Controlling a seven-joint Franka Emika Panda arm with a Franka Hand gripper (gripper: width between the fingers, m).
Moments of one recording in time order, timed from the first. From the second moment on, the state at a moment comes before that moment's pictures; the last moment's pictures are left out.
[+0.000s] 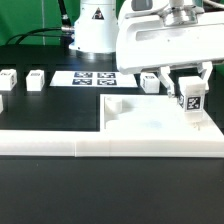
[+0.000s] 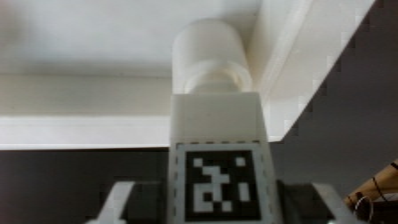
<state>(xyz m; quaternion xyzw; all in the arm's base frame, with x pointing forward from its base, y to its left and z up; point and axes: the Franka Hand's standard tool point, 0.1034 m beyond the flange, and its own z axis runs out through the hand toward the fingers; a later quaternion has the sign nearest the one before) 0.618 0.113 0.077 -0.95 -0.04 -0.29 0.05</state>
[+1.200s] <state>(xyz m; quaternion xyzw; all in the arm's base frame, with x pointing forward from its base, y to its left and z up) 0.618 0.113 0.076 -0.95 -0.04 -0.29 0.05</state>
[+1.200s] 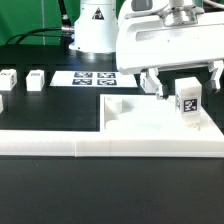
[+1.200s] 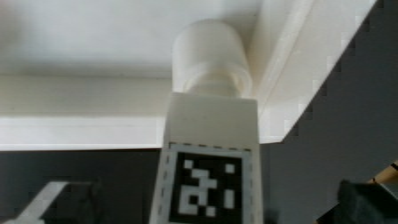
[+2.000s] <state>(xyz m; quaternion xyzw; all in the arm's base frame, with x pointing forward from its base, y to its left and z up) 0.646 0.106 0.107 -0.99 -0.04 -0.16 0.06</state>
